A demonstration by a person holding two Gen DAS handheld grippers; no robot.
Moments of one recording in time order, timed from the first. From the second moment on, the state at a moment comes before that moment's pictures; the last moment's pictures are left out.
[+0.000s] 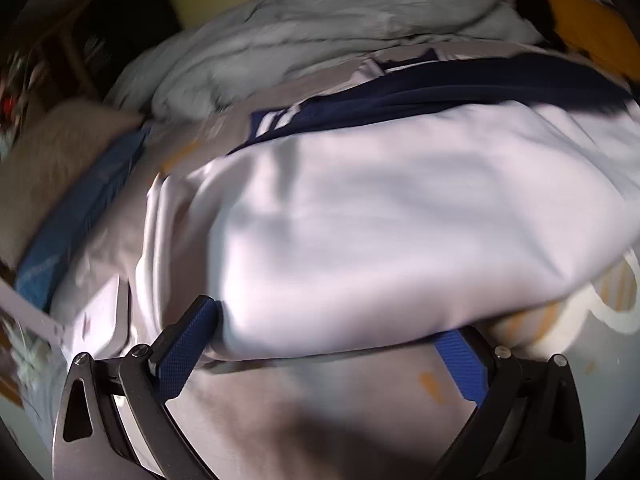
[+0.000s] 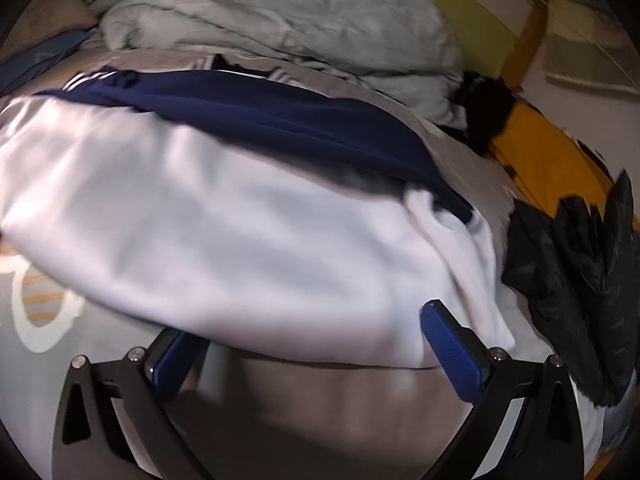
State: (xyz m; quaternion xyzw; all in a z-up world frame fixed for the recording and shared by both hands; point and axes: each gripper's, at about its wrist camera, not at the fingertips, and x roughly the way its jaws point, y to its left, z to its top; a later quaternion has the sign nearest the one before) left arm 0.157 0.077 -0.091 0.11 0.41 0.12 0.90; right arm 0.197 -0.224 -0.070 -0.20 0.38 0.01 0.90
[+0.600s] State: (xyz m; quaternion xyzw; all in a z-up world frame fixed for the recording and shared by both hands) left arm 0.122 0.099 -0.035 0.03 0.33 0.11 0.94; right arm 0.161 -0.250 -0.032 -0.13 0.28 -0.03 0.95
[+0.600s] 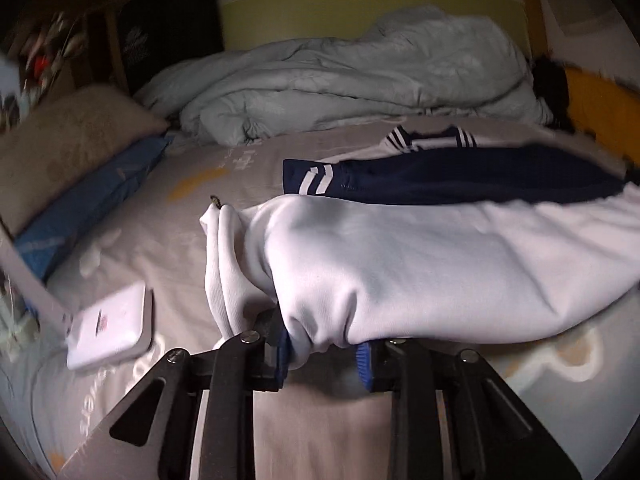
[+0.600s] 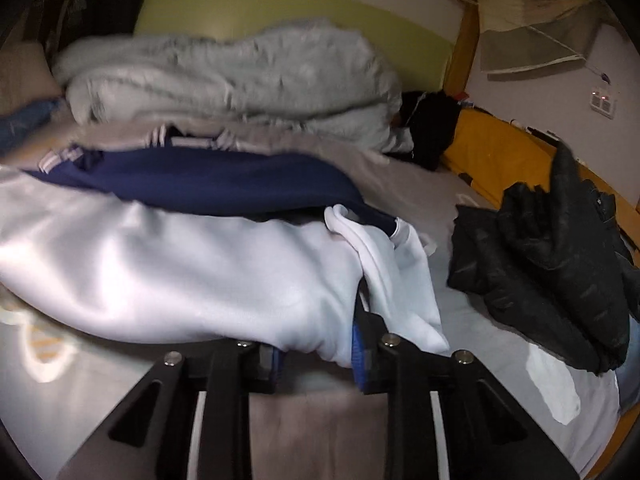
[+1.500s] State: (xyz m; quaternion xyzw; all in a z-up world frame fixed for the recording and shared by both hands) left arm 0.048 0.104 0.034 -0.05 0.34 0.10 0.93; right arm 0.086 -0.271 0.031 -0.09 0.25 -0.02 0.96
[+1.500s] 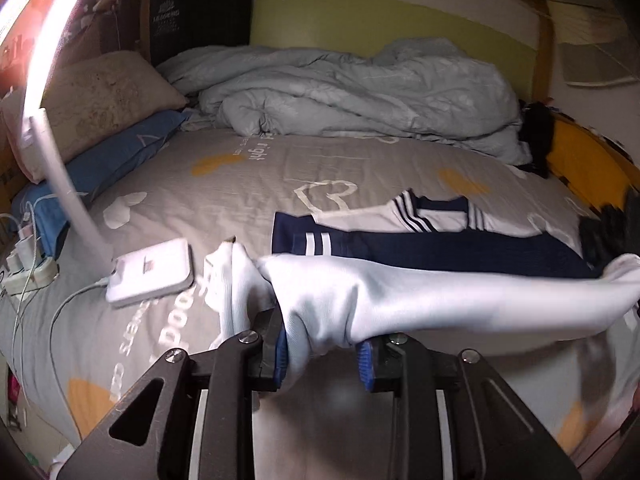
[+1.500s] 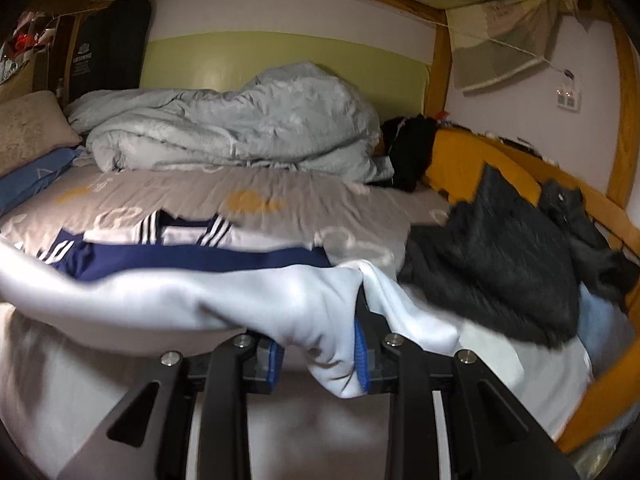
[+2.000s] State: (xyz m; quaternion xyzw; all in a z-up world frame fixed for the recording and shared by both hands) left arm 0.230 0.123 -0.026 -0.03 0.44 0.14 0.88; right arm 0.259 -0.237 -0.014 -0.13 0.34 -0.02 0.93
